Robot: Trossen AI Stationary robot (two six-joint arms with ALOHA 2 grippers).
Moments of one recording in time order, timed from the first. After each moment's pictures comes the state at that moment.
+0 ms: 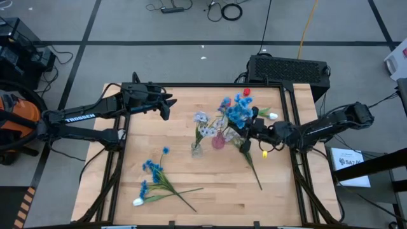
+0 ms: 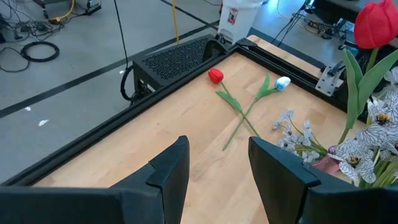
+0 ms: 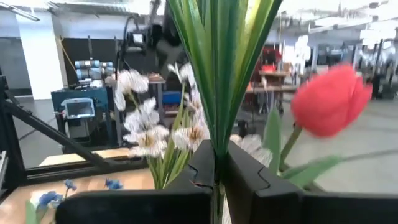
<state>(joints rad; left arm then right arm) 0.31 0.98 0.88 -0.32 -0.18 -0.31 0.16 1.15 0.43 0.86 0.45 -0.01</state>
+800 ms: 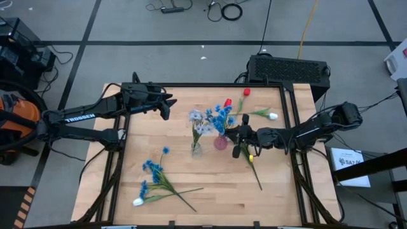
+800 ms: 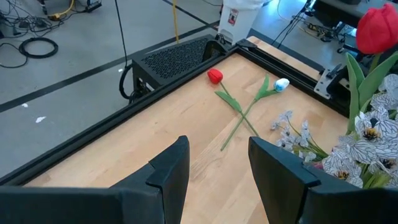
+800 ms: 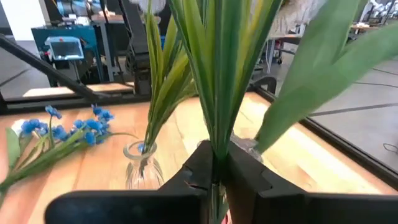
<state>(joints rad) 0.31 0.98 0.88 -0.32 -0.18 -0.34 0.15 1.36 0.43 0.81 0.45 0.07</state>
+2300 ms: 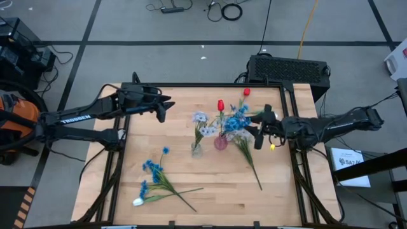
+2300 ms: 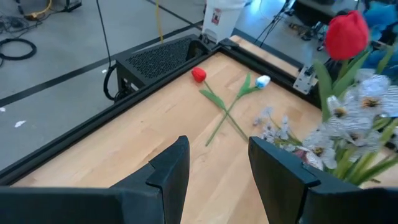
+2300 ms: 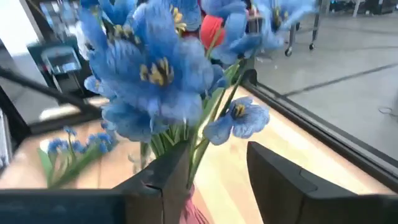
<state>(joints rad) 0.30 0.92 0.88 -0.36 -0.13 -0.33 0.15 0.76 0.54 0.01 0.47 0.25</state>
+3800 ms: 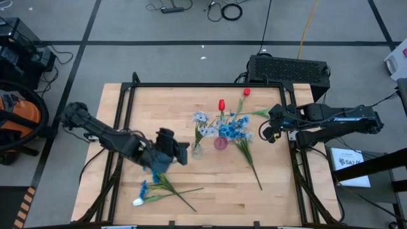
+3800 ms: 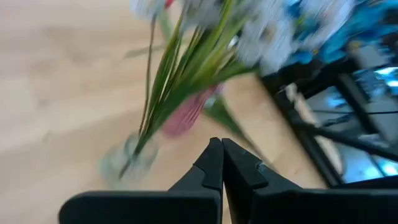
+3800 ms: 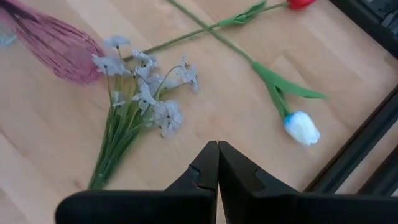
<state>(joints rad) -0.48 1.45 1.26 -0.64 -0.76 -1.40 0.02 0.91 0.95 -1.25 0.34 0.76</state>
